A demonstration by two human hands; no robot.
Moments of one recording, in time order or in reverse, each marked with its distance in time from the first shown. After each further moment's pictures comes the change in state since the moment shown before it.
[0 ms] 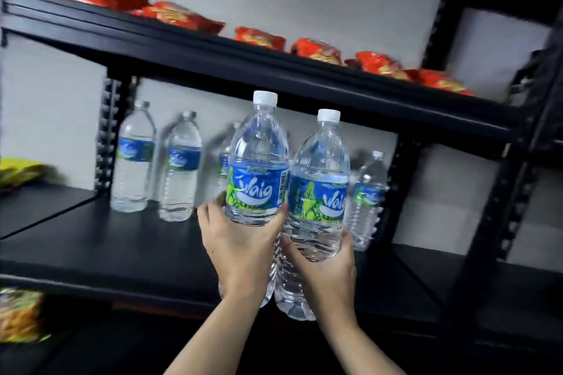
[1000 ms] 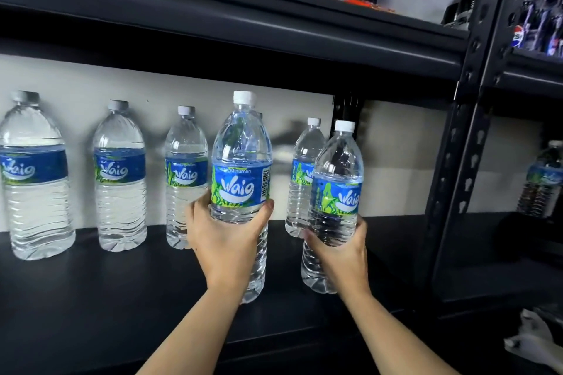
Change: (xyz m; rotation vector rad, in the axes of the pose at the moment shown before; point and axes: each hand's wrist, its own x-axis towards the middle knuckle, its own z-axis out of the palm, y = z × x) left_hand -0.030 -0.059 0.157 -0.065 -0.255 -0.053; right_hand 0.141 0.158 -0.083 -0.140 0.152 0.188
